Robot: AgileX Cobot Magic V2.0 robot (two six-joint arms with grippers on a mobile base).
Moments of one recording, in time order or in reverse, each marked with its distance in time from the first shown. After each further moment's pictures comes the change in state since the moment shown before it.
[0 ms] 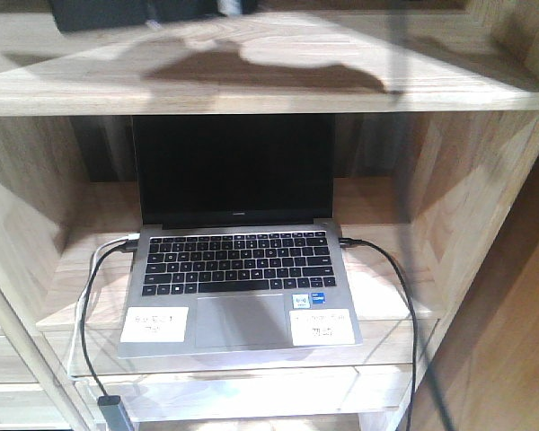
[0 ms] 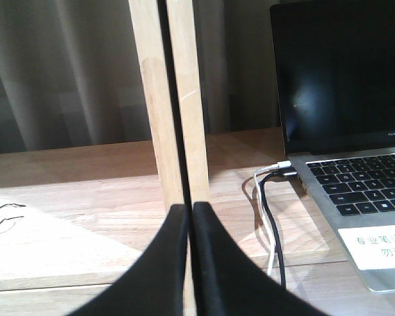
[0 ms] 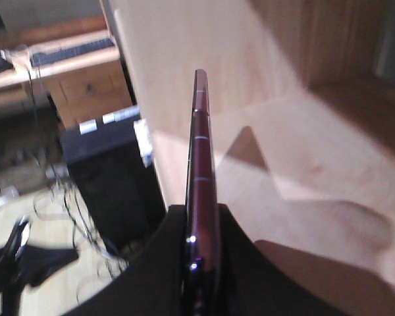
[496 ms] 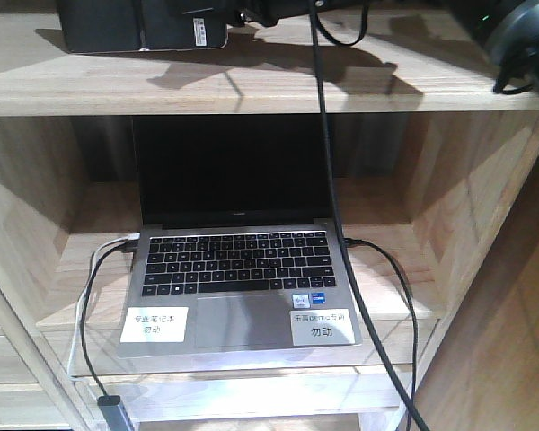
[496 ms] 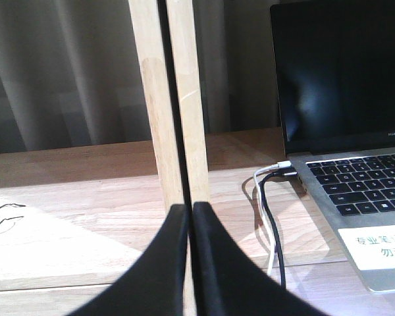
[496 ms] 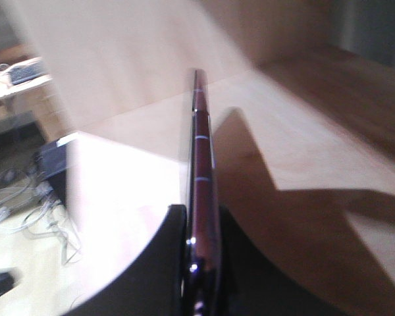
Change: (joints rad) left arm 0.000 0.000 0.000 0.000 0.000 0.000; right arm 0.000 0.213 -0.085 0.040 -0.102 -0.050
